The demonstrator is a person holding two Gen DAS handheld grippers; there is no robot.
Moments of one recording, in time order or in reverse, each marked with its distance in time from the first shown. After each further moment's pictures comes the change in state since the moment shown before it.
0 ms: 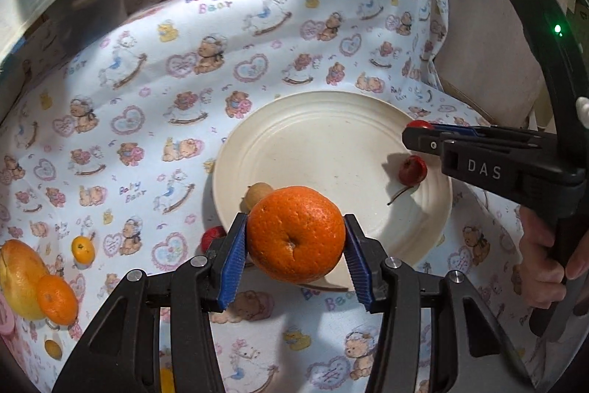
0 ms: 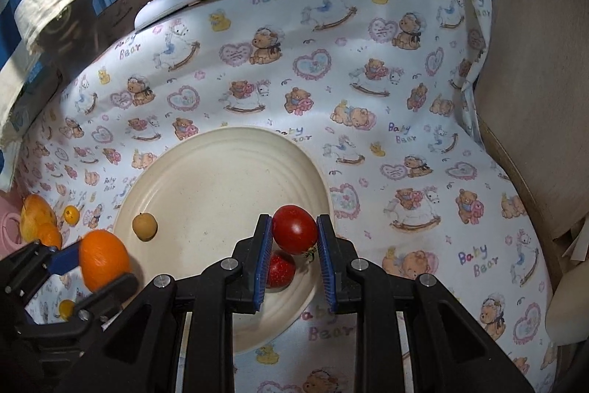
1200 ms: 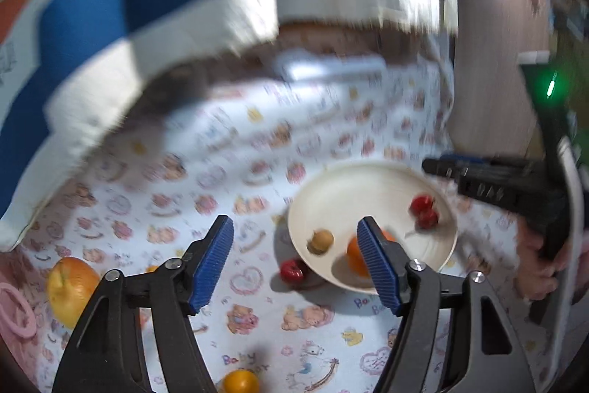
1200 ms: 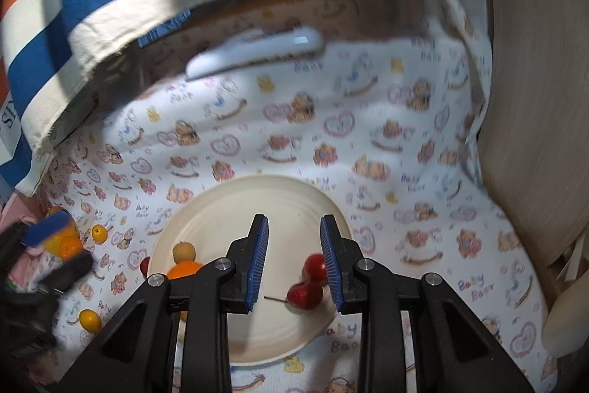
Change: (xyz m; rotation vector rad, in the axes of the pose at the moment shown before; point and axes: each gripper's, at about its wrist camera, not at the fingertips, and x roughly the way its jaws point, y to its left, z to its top) left arm -0.087 0.044 -0.016 -0.033 -0.330 0.083; right arm -0.045 0.021 0.000 -0.064 -0.231 0.049
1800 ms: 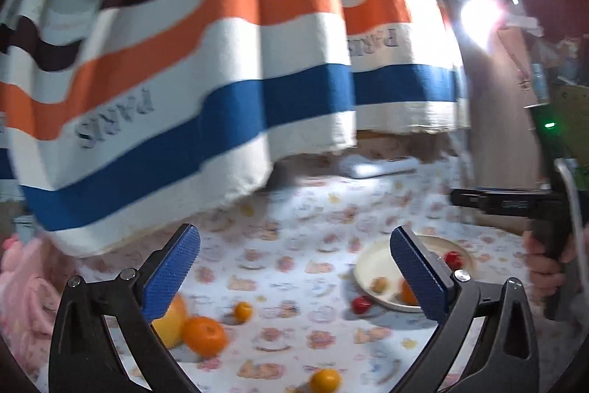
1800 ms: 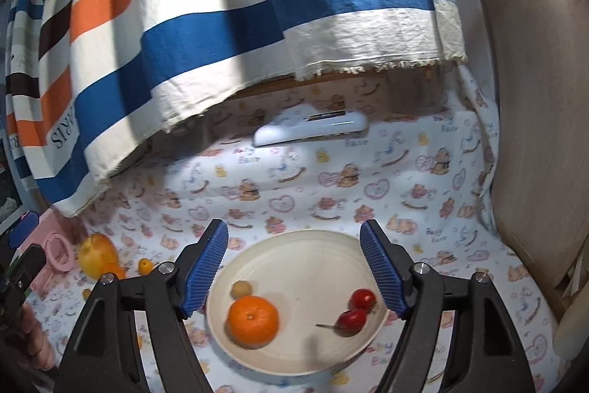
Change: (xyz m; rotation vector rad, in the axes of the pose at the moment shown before) left arm -0.089 0.053 -0.046 -0.033 -0.405 0.179; right arm -0.054 0.028 -0.008 -0.024 -0.244 0.115
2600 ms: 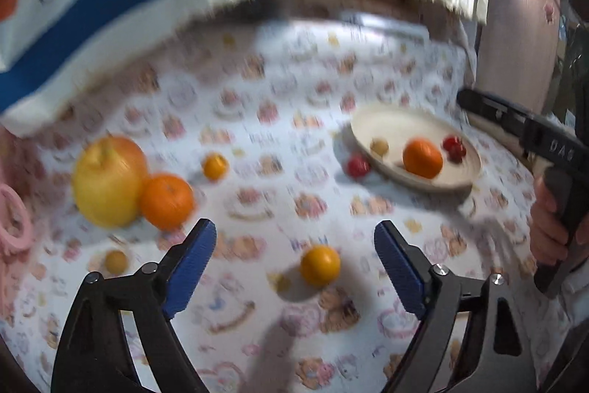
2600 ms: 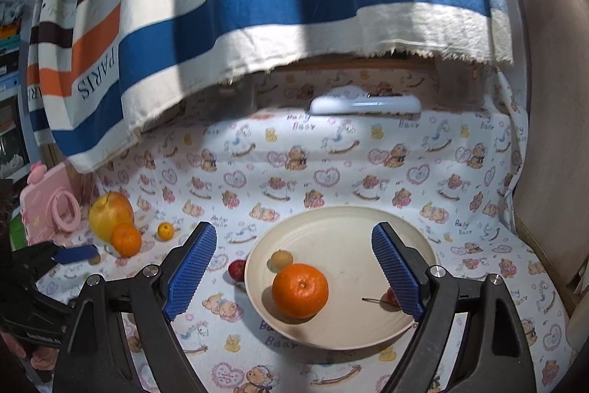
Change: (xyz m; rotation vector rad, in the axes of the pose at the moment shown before) left arm 0.043 0.006 -0.066 -0.088 0.550 -0.138; right arm 0.009 0.049 -0.032 -0.121 0.060 0.038
